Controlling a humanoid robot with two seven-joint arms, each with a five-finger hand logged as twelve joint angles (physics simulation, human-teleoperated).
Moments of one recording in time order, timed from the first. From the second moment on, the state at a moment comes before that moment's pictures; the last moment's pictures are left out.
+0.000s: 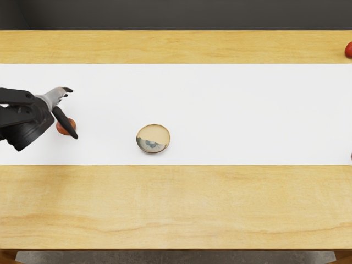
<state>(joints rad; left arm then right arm) -1.51 0.51 0.70 -1.24 0.17 0.48 0.26 -0.05 0.00 0.08 0.16 -0.04 0.09 -0.06</state>
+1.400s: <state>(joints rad) -1.52 0.45 0.81 -1.29 0.14 0.56 0.29 -0.06 0.00 0.08 0.16 -0.04 0.09 -0.06</state>
